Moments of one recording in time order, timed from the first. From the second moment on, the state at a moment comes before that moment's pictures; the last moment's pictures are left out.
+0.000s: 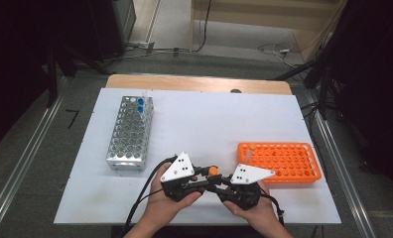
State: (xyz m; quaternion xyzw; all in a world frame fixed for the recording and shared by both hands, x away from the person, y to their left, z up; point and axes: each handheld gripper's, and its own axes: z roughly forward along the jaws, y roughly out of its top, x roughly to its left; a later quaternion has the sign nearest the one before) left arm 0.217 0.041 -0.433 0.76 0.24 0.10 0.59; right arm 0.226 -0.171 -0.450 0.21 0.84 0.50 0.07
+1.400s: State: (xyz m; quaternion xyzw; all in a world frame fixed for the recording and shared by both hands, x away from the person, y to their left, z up) left arm 0.265 0.164 -0.404 0.68 0.37 0.25 0.58; right arm 0.252 -0.265 -0.433 0.26 0.80 0.54 0.09
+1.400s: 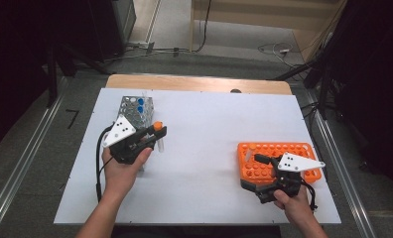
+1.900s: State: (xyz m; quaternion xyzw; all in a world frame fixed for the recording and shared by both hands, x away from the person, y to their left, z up) left arm 0.305 0.210 -0.407 0.63 0.43 0.29 0.57; right arm 0.260 -0.281 -0.435 0.27 0.80 0.53 0.11
